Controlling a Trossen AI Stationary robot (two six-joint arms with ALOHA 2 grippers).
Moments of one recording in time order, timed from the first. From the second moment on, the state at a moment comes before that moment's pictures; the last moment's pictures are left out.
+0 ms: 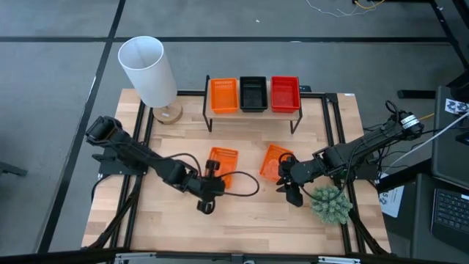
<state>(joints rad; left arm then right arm) -0.43 1.62 1.13 -0.40 -0.38 -0.08 0.42 1.23 0.84 -0.47 0.03 0.64</state>
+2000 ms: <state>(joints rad) 0.54 1.51 1.42 -0.29 -0.06 0.49 0.41 1.23 0.84 -0.52 0.06 0.36</state>
